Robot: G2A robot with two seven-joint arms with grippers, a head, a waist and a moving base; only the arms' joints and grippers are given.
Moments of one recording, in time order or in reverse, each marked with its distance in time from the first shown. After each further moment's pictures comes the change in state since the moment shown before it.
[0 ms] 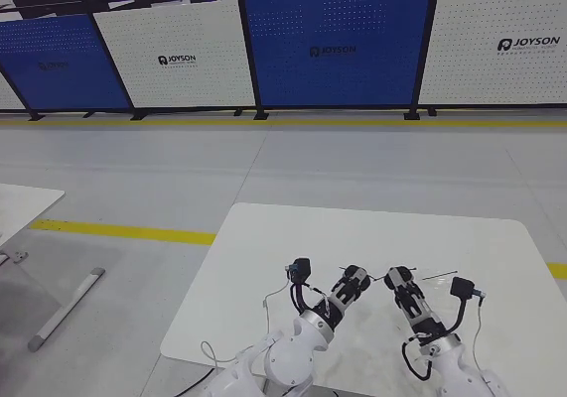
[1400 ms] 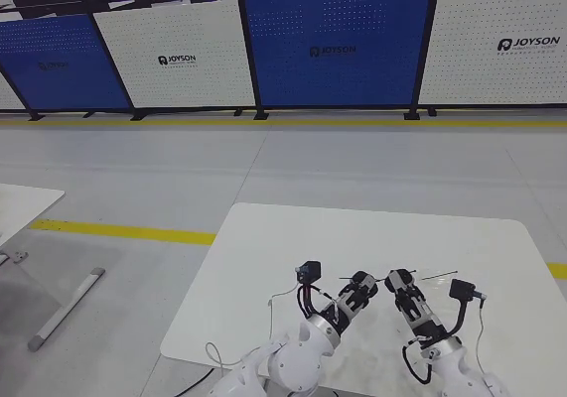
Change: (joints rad) left arm -0.001 -0.023 0.018 0.011 0.128 0.027 -0.051; right arm -0.025 -0.003 0.016 -0.037 -0.045 0.023 0.018
